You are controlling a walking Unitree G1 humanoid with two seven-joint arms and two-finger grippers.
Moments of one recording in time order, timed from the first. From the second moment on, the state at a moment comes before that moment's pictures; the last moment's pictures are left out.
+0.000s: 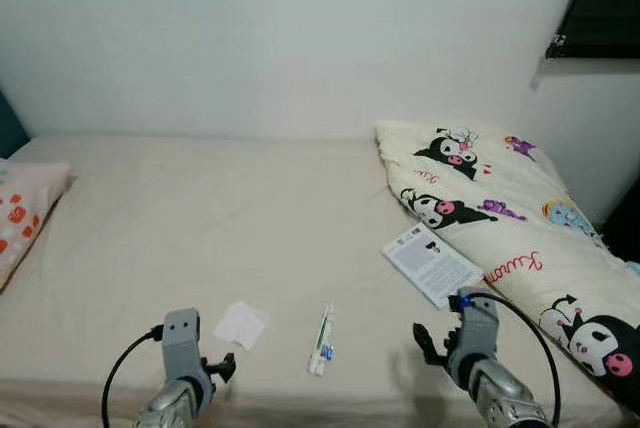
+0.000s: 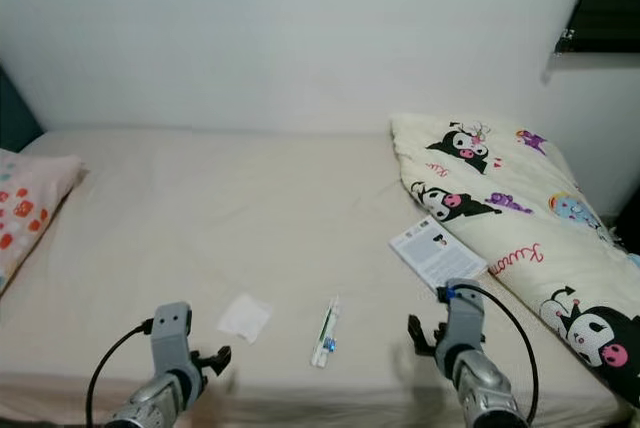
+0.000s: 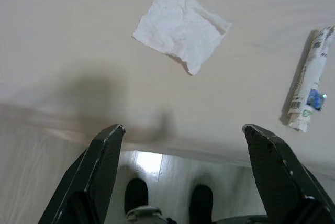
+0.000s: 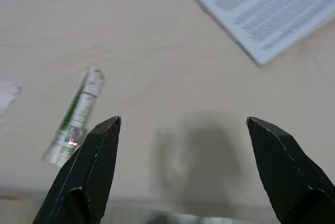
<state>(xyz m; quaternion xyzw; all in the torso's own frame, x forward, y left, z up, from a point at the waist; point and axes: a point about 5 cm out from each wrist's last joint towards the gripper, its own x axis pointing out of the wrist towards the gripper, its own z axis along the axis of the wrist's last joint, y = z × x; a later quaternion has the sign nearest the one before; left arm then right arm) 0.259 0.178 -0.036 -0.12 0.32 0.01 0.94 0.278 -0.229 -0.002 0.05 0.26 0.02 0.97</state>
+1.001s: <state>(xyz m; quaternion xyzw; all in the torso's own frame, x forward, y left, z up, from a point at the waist) 0.354 0.113 0.080 -0.04 0.06 -0.08 0.99 0.267 -0.230 -0.005 0.05 0.24 0.04 0.97</state>
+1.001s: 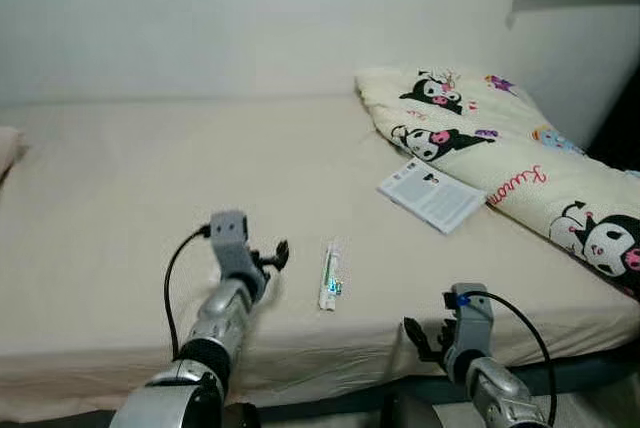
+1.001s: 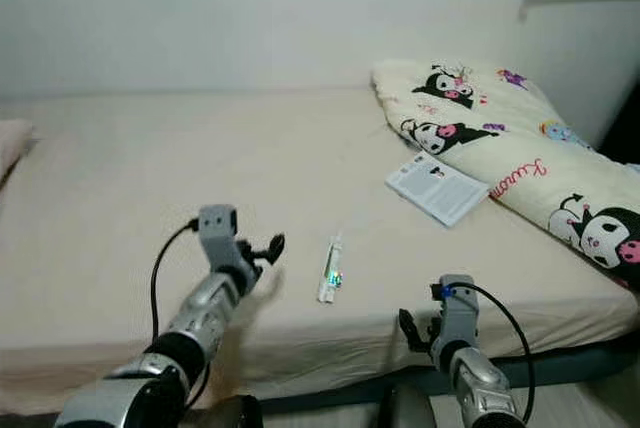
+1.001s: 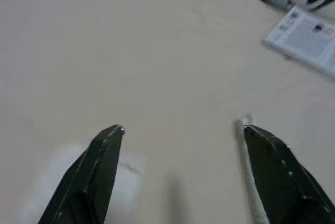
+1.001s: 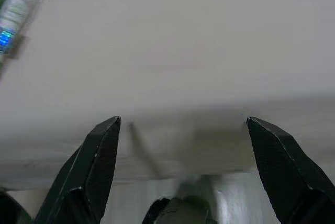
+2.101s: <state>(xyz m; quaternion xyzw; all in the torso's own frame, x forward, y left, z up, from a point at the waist) 0.352 0.243 0.083 0.06 0.15 0.20 0.97 0.269 -0.203 0.199 0.05 -0.05 0.14 0.99</state>
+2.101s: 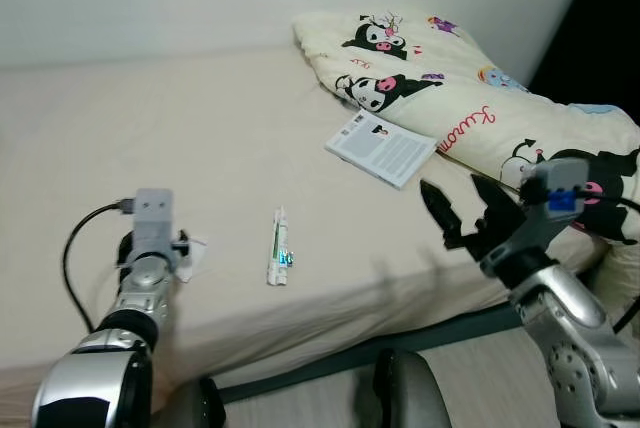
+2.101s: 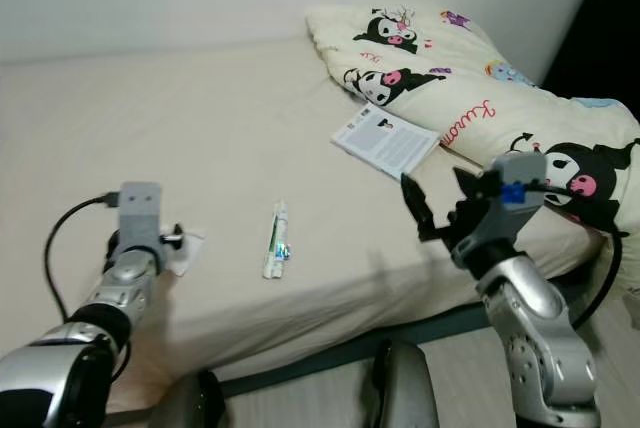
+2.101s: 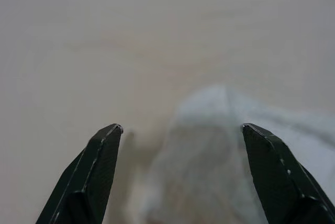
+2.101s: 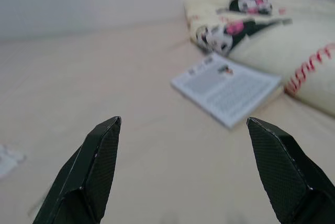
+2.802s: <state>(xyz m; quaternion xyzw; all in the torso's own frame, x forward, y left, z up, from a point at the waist) 0.350 0.209 0.065 -0.09 0.16 0.10 0.98 0.274 -0.208 0.199 0.03 0.00 0.09 1.00</state>
